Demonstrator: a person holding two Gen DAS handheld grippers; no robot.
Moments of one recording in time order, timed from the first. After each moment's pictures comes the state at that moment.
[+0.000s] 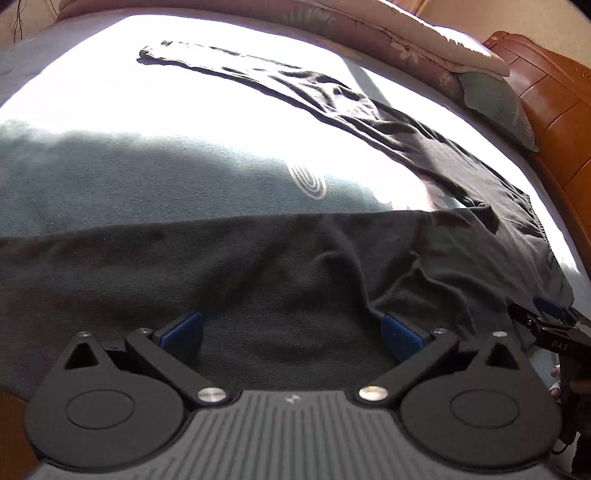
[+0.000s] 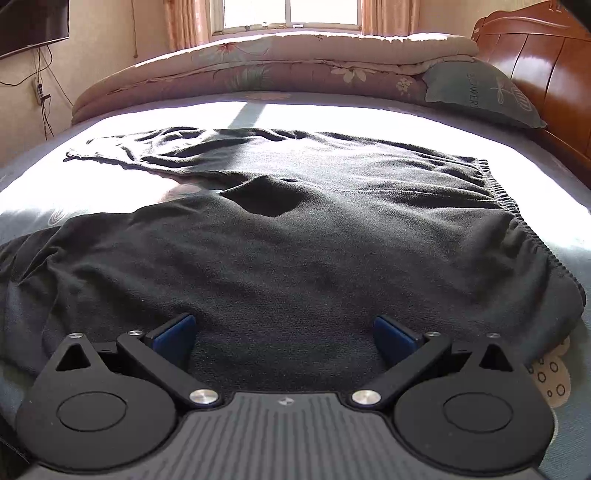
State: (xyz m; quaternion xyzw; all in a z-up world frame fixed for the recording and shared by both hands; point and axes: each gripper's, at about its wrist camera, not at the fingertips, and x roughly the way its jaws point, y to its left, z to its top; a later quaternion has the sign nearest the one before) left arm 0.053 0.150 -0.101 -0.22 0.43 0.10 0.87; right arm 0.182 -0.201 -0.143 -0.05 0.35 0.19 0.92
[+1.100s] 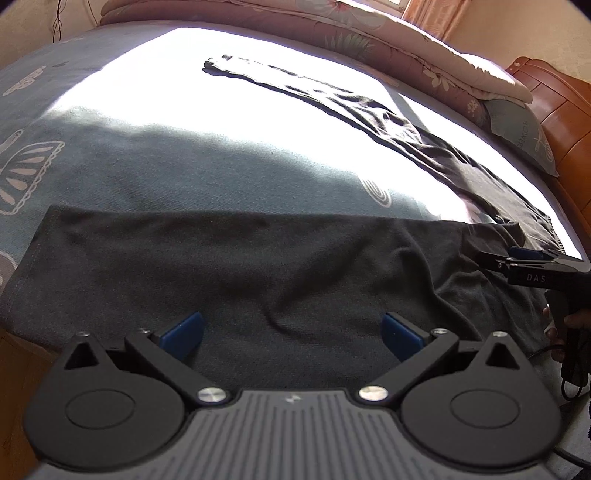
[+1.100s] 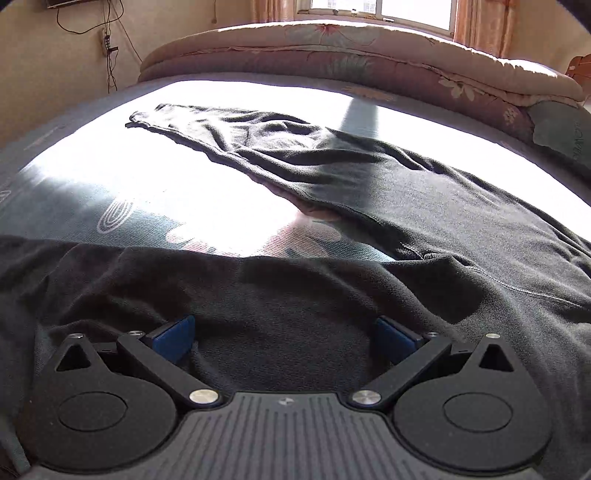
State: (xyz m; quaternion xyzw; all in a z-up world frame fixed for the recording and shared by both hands) left arm 0.008 0.179 -0.102 -0.22 0.41 0.14 0.88; right arm 0.237 -0.078 -0.135 -0.11 0.37 0.28 0.88
